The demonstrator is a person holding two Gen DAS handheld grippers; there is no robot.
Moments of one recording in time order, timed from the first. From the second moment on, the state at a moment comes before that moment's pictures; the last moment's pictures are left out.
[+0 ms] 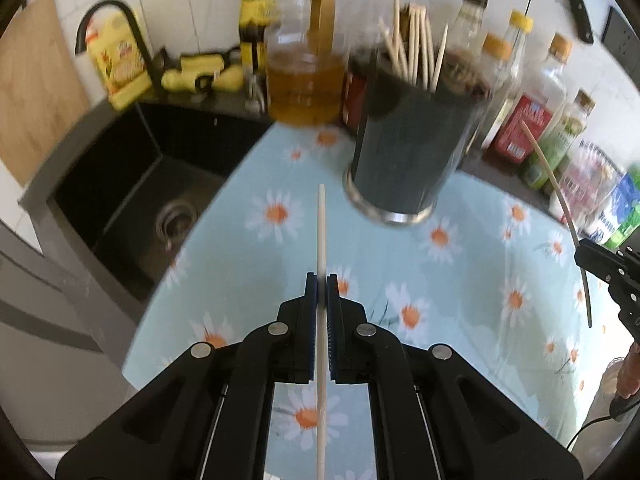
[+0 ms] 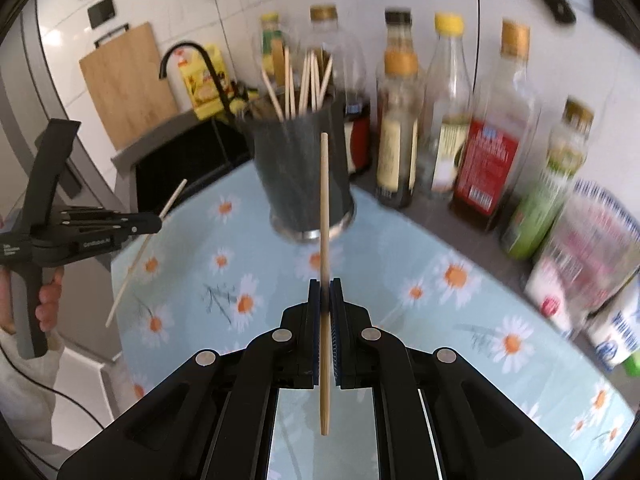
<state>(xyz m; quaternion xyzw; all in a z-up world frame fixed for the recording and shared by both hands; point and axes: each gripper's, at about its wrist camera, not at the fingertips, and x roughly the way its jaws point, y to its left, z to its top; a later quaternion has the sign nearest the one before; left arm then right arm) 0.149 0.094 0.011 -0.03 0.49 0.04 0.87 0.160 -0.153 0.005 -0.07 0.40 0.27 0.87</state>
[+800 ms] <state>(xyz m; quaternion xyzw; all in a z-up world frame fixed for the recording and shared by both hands) 0.202 0.122 0.140 -0.07 0.28 -0.02 0.96 0.224 -0.137 0.092 0.00 0.25 0.33 0.91</state>
